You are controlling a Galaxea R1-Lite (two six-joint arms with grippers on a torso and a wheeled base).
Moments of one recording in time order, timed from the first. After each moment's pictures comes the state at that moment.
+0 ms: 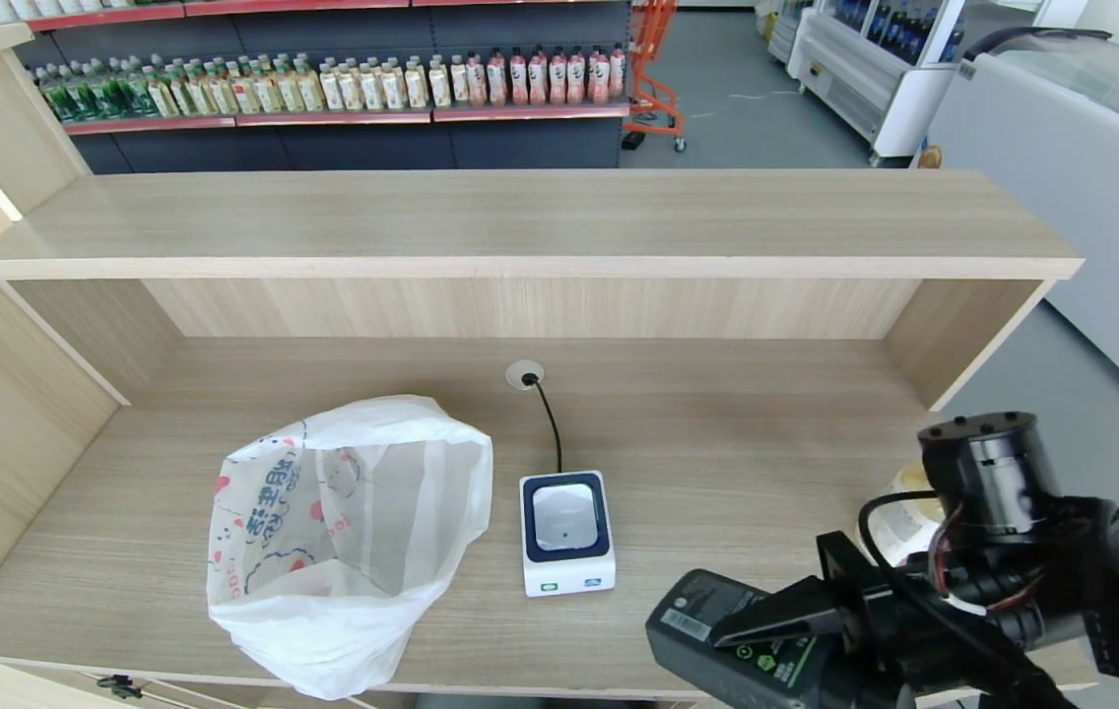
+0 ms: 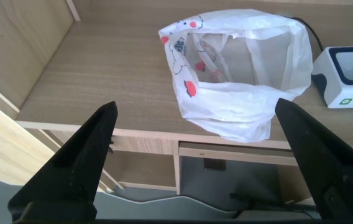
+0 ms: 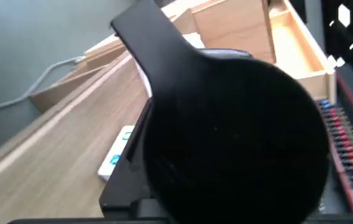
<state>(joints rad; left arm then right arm) 0.00 0.00 0.00 0.00 0.05 -0.01 0.45 1.62 -0.52 -0.45 1.08 -1.89</state>
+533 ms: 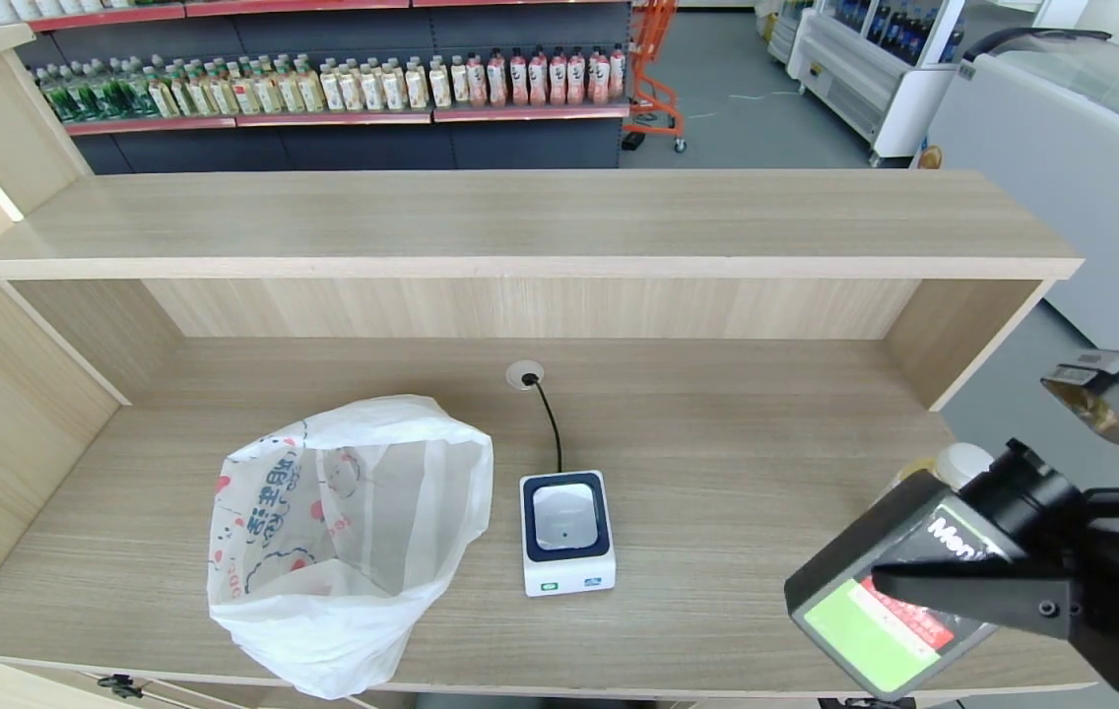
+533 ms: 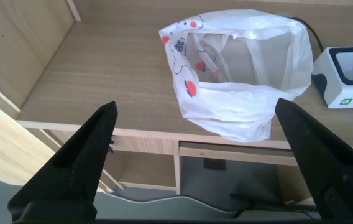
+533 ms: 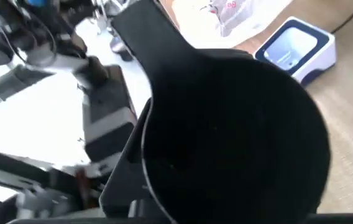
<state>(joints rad) 0.00 0.00 0.00 0.00 0.05 -0.01 0.26 1.24 -0.54 -0.35 0.98 0.10</state>
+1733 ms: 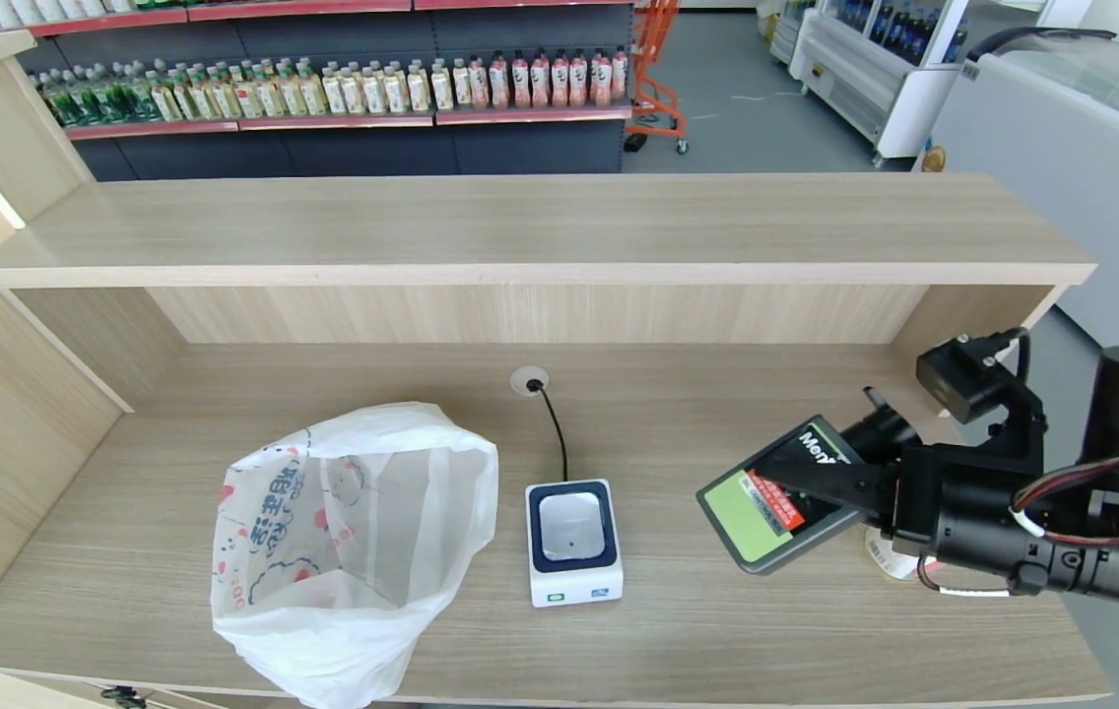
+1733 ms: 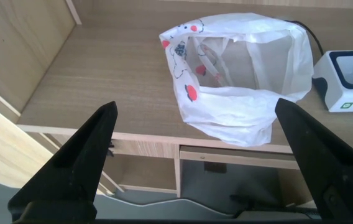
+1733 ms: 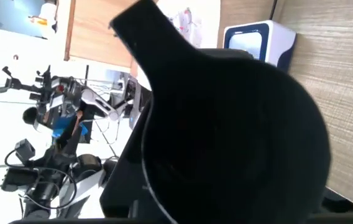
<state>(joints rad) 0.00 0.00 0.00 0.00 0.05 -0.01 0.41 1.47 -0.51 -0.74 0.55 0.64</state>
